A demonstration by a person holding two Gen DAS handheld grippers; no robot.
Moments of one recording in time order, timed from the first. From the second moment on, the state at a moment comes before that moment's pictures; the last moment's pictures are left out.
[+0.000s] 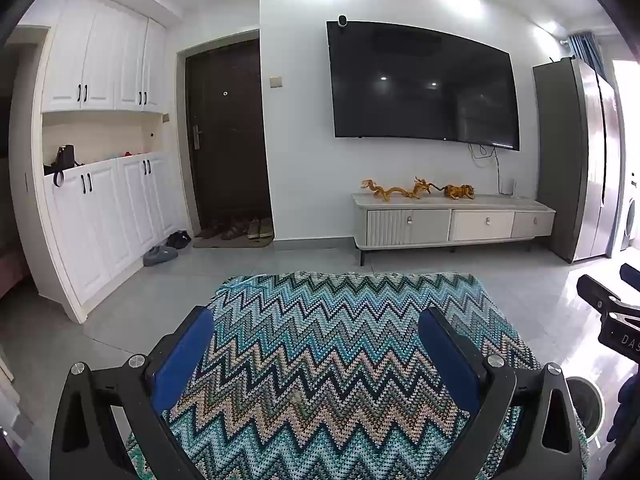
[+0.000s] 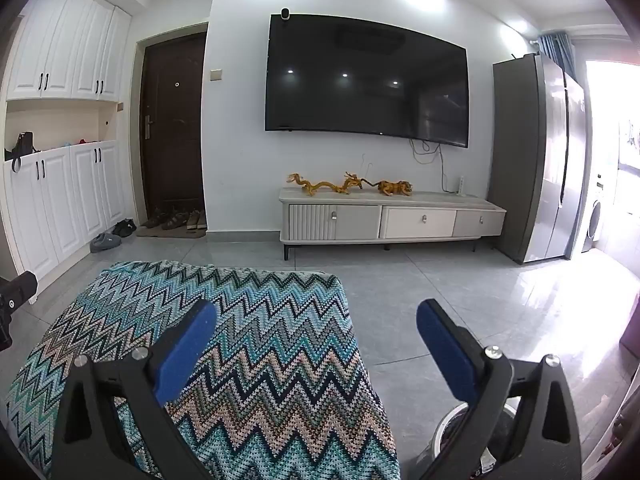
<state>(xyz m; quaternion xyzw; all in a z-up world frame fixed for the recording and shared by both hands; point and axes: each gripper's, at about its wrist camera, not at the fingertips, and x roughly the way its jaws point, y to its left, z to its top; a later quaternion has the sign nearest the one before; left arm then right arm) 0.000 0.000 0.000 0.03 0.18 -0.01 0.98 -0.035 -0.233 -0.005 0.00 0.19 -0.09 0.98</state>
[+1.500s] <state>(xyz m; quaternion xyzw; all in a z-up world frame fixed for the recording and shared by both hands) 0.004 0.016 -0.004 0.04 0.19 0.00 0.98 -0.045 -0.241 0.014 0.01 0.17 -0.09 0.98</state>
